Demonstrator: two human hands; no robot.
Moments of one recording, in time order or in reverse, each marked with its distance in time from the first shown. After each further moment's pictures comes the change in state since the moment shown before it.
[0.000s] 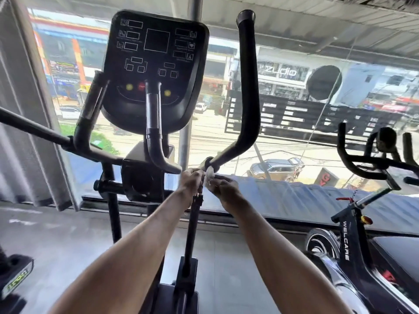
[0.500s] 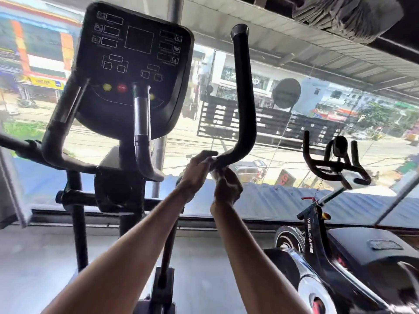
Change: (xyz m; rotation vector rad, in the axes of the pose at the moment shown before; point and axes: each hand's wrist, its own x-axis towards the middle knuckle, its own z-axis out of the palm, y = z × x) left_hand -0.024 0.059 0.013 0.026 -0.335 0.352; right_hand -0.012 -0.018 0.037 0.141 0.645 -0.471
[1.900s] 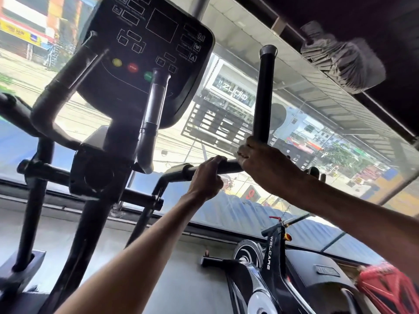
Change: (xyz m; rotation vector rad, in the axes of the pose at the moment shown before) left_hand 0.008 -0.013 0.029 0.390 0.151 0.337; right_hand -0.014 -0.209 -0.002 -2.199 -0.914 -1.933
